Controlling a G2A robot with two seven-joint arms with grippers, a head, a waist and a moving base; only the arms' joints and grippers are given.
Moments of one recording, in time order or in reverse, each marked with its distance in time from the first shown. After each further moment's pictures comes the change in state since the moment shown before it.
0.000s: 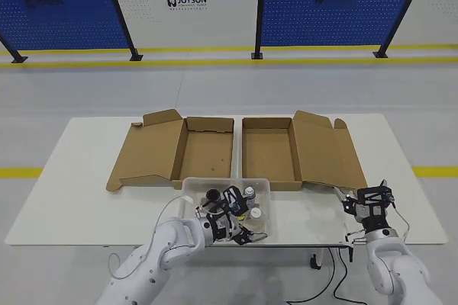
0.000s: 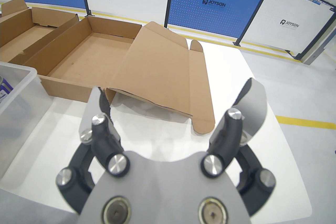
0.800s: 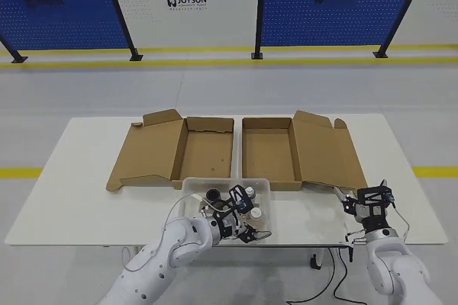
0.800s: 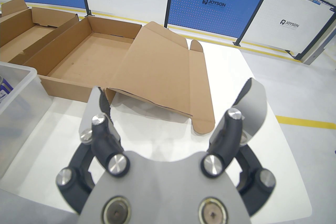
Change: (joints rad) left arm -0.048 -0.019 0.062 0.081 -0.017 0.049 0.007; right arm 0.000 0.000 0.000 0.000 0.000 0.000 0.000
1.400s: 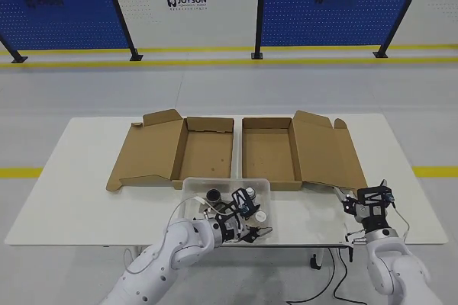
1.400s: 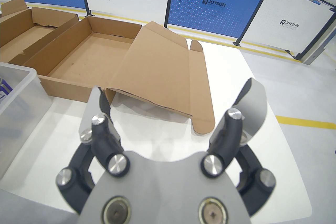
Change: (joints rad) left arm 0.005 -0.001 0.016 -0.006 0.017 -0.010 0.011; right arm 0.000 0.000 0.000 0.000 0.000 0.000 0.000
